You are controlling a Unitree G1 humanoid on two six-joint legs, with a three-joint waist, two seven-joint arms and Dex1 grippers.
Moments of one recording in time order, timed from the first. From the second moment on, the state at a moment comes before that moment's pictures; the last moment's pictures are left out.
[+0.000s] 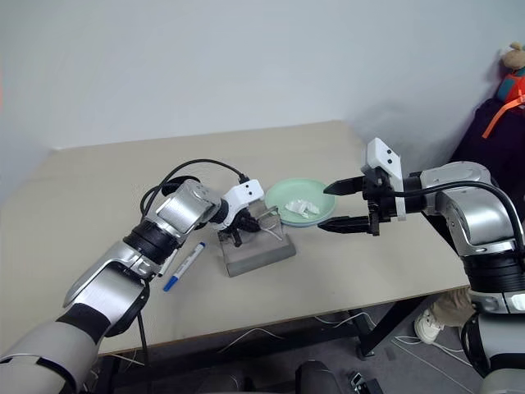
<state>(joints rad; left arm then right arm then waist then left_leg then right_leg) -0.96 0.39 -0.58 0.46 -0.03 0.78 -0.99 -0.67 -0.85 0.10 0.01 0.42 0.61 1.35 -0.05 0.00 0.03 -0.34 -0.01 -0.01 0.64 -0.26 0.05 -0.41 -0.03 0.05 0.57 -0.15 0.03</state>
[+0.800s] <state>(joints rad) -0.88 0.45 -0.65 0.29 0.02 0.84 -1.13 -0.67 -0.85 0.10 0.01 0.42 0.61 1.34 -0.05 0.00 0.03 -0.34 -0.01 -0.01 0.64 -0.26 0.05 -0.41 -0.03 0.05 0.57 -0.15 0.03</state>
